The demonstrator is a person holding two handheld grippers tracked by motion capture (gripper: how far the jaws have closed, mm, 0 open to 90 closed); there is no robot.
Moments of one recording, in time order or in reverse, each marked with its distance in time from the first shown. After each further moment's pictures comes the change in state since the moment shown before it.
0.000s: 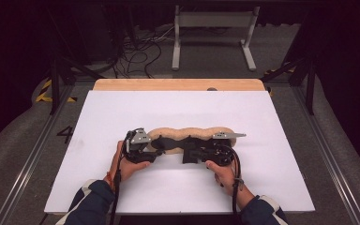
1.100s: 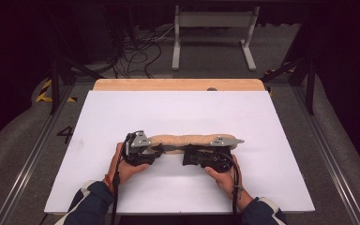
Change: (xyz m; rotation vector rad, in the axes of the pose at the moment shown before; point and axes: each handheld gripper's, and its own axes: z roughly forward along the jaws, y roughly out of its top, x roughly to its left) left arm -0.006 -0.004 -0.005 0.016 0.004 0.023; right arm 0.013 -0.012 -0.002 0.015 -0.097 -0.127
